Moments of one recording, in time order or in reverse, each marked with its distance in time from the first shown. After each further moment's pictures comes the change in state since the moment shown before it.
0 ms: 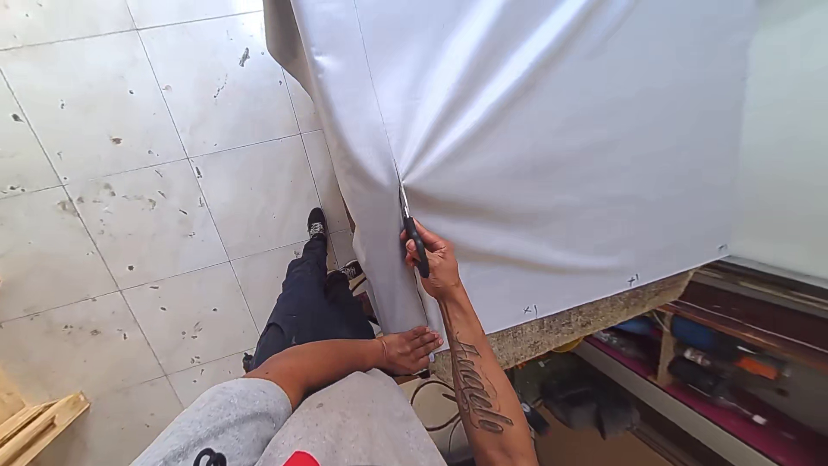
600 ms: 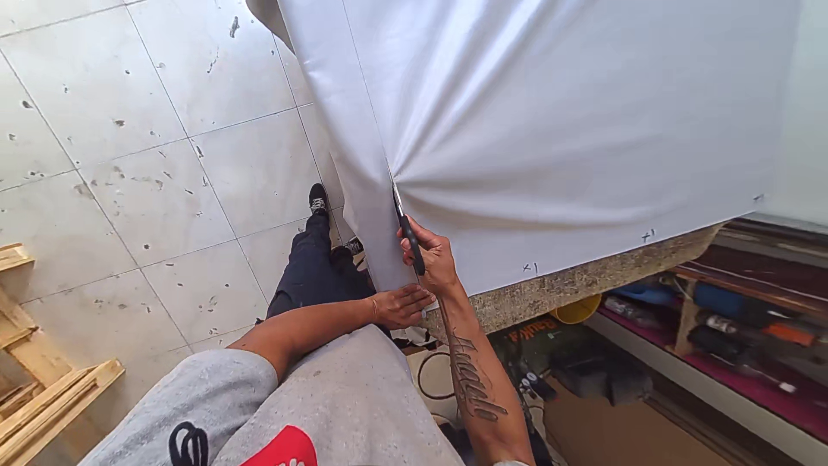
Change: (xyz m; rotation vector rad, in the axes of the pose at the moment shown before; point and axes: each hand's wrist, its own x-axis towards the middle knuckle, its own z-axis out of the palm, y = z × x) left_hand 0.000 0.004 0.011 0.133 0.097 0.002; right_hand -0.087 0.033 -0.036 -0.019 -0.029 0.018
